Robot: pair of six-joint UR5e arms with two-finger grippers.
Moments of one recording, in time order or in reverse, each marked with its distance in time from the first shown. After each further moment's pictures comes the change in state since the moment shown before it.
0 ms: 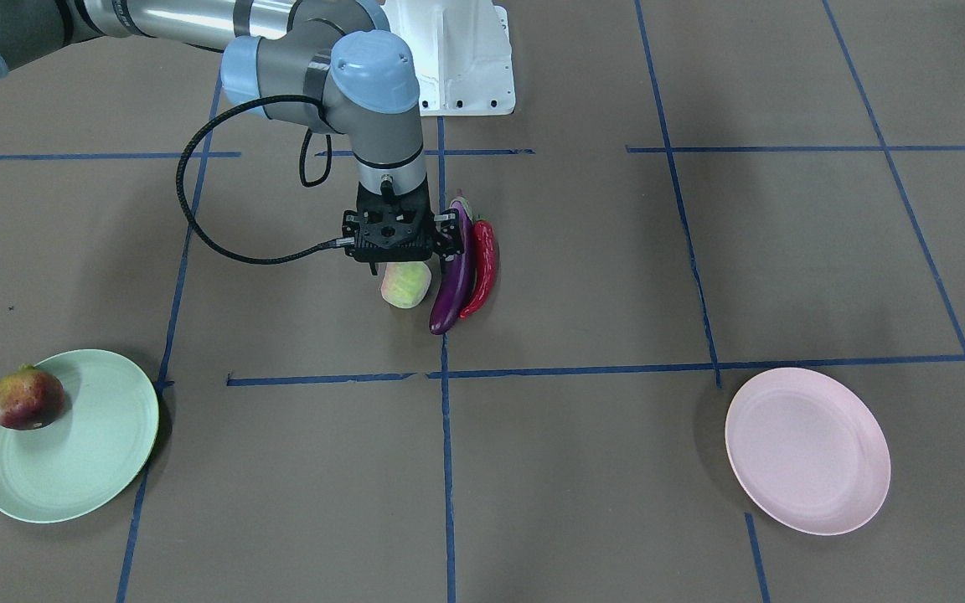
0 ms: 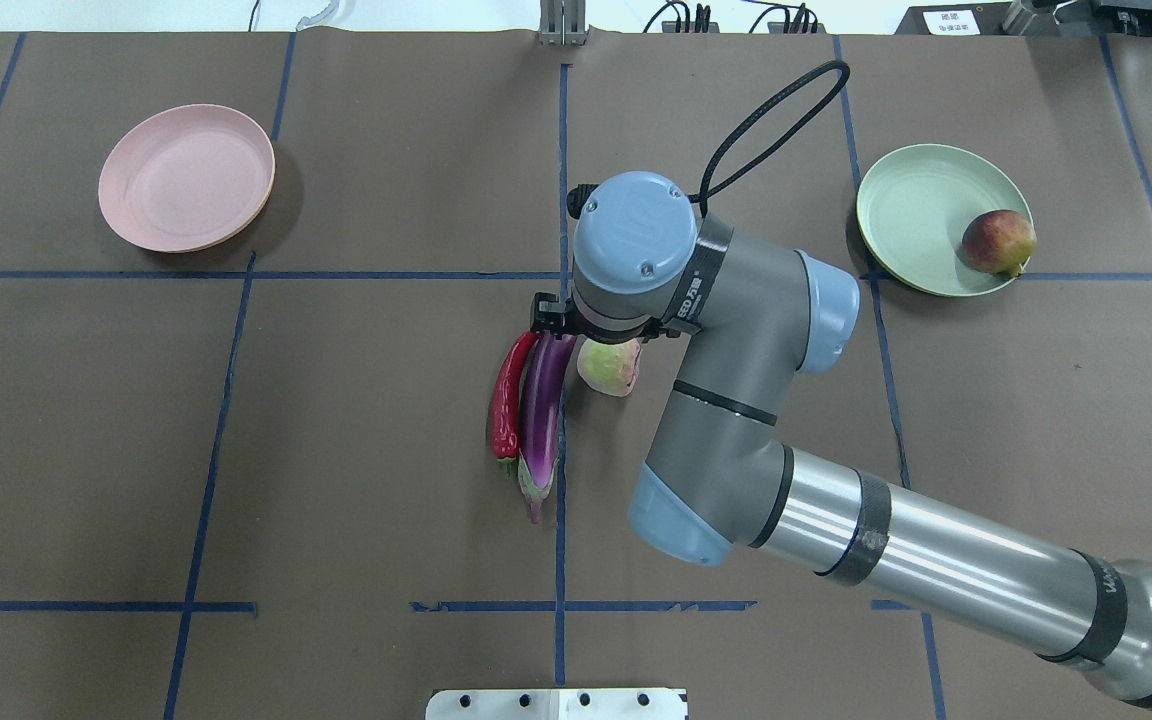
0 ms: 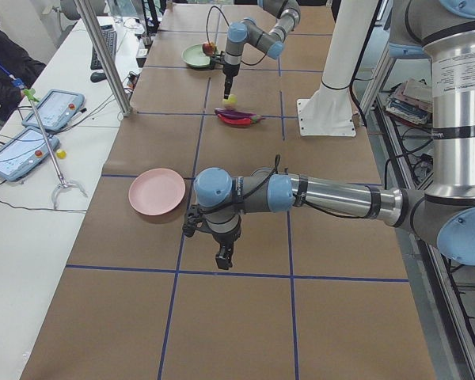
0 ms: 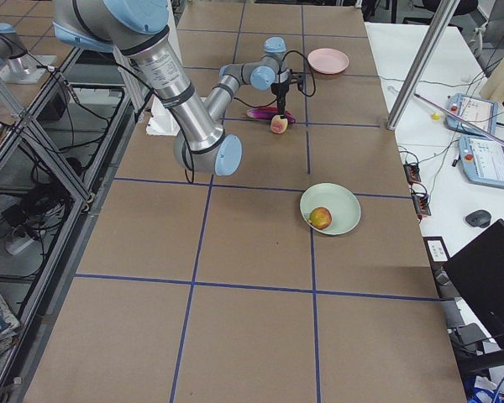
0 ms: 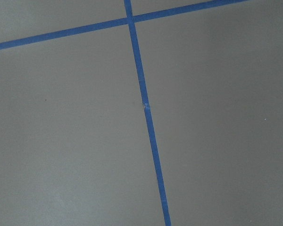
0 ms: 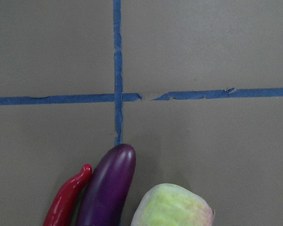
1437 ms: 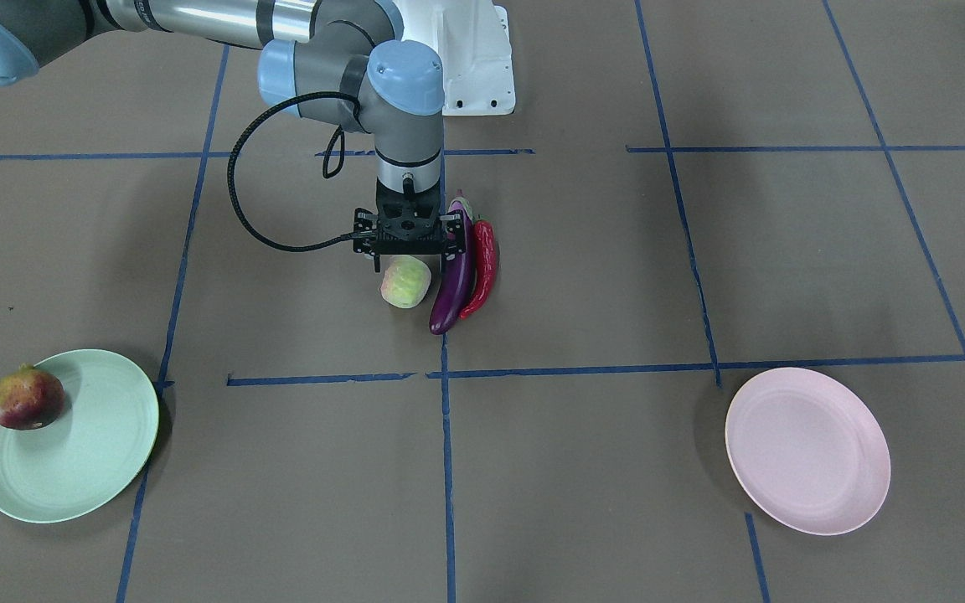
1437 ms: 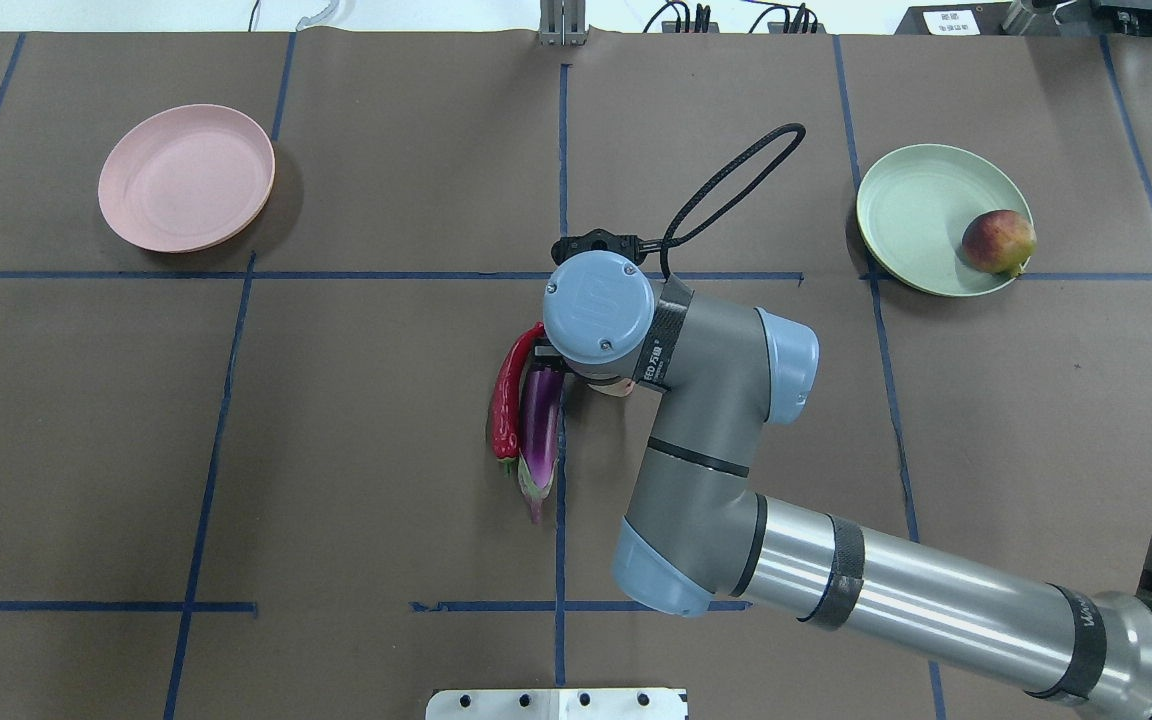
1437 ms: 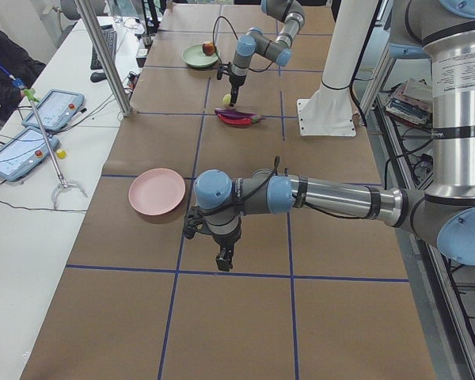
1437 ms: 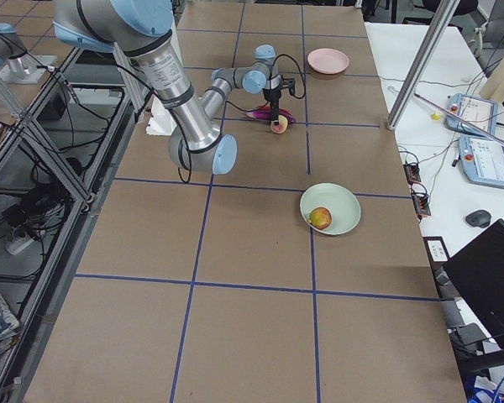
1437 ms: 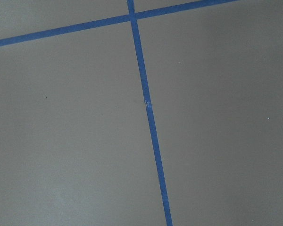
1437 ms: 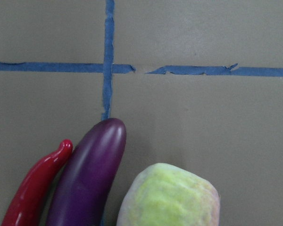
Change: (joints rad) left arm 0.000 0.000 0.008 -0.001 0.000 0.000; right arm -0.058 0.002 -0.042 -0.016 -0.104 -0.007
